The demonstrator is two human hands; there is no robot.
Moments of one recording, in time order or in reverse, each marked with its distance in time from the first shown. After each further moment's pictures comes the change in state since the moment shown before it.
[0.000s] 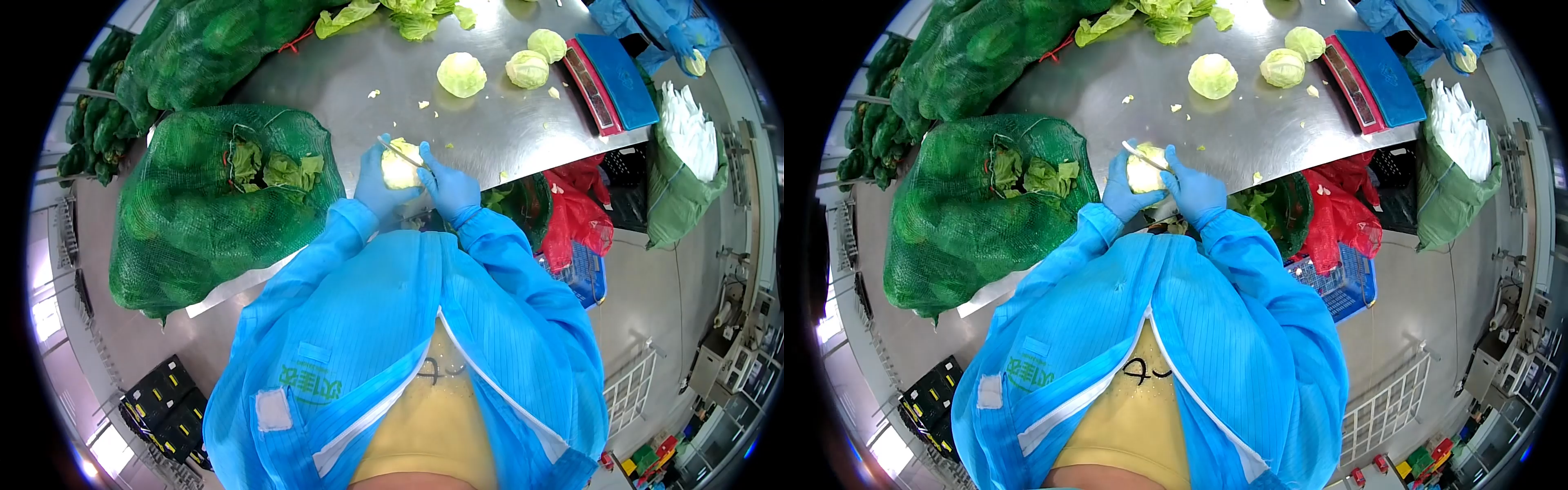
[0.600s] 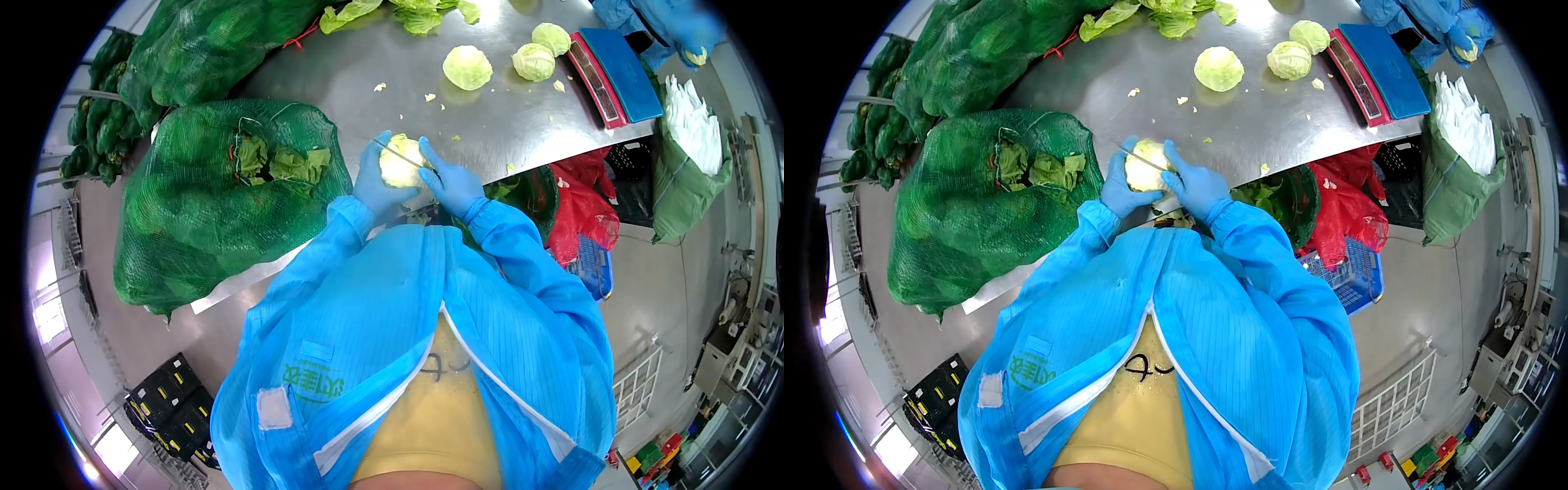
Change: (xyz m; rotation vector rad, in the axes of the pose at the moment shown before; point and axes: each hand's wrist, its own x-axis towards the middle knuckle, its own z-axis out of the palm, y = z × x) left_hand -0.009 -0.017 -0.010 -0.195 -0.054 0.015; right_hand -0.001 0.002 0.003 0.052 -0.133 -0.082
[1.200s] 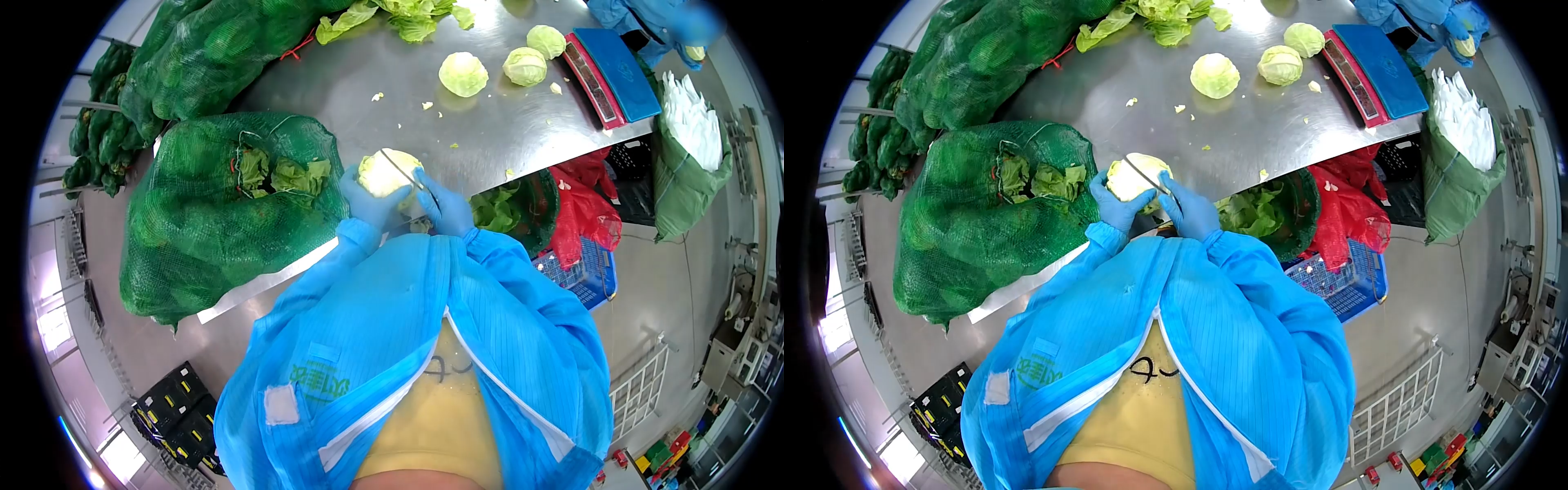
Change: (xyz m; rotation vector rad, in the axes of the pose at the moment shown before) left_hand -0.016 0.009 0.014 -0.023 0.429 -0.282; right_hand -0.024 -0.002 0.041 0.463 0.243 -0.061
